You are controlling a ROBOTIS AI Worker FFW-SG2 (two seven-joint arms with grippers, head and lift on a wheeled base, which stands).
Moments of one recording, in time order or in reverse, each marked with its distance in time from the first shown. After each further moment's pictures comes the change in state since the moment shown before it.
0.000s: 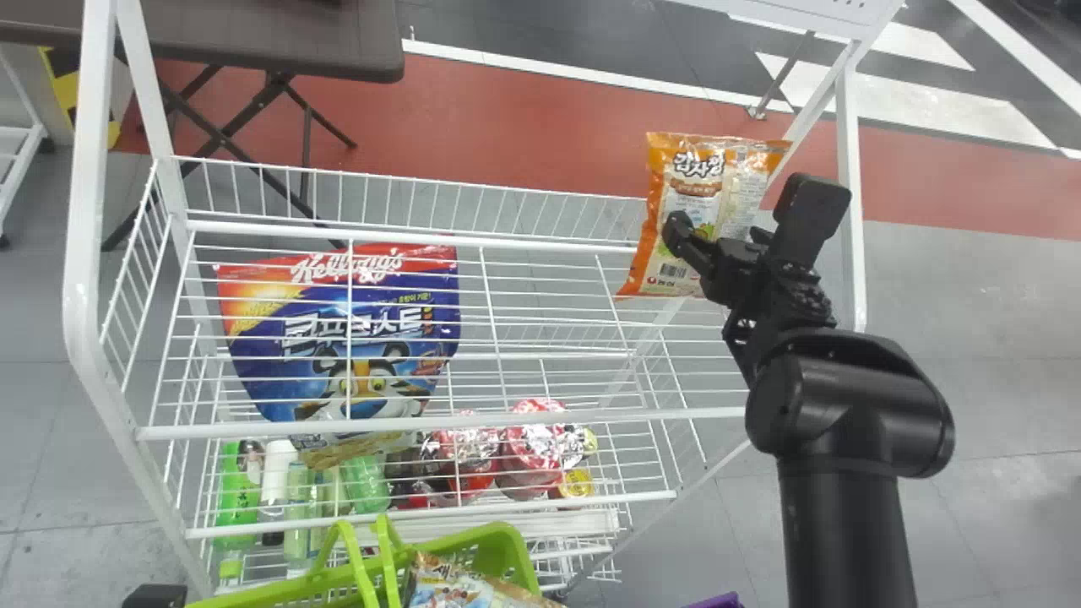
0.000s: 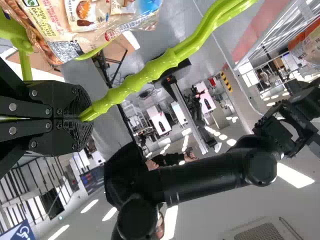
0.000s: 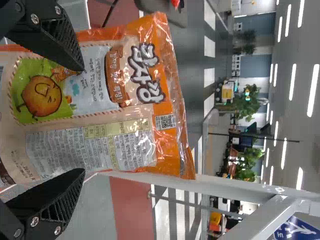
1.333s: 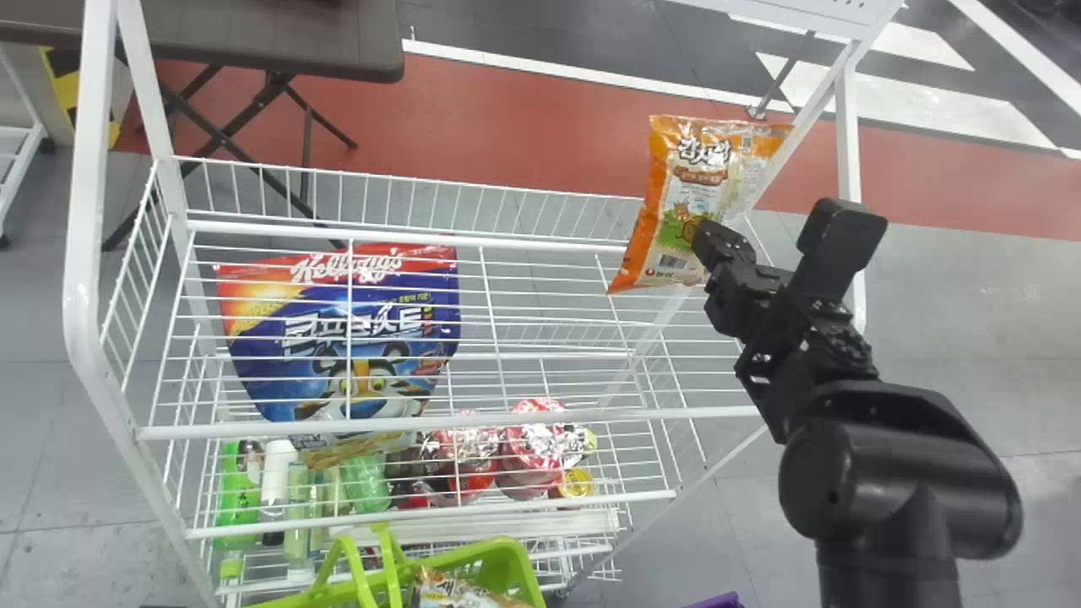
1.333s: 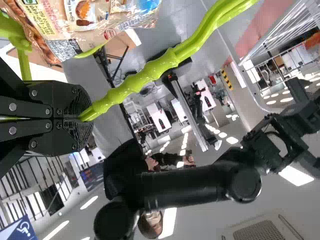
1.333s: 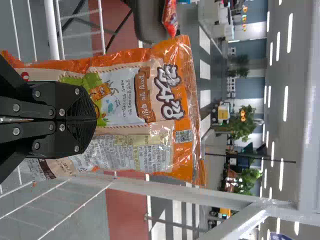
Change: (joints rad) left arm 0.042 0.000 -0.004 -0.026 0.000 -0.006 -0.007; right arm 0.240 0.028 -0.010 -0.362 -0.098 0.061 0.076
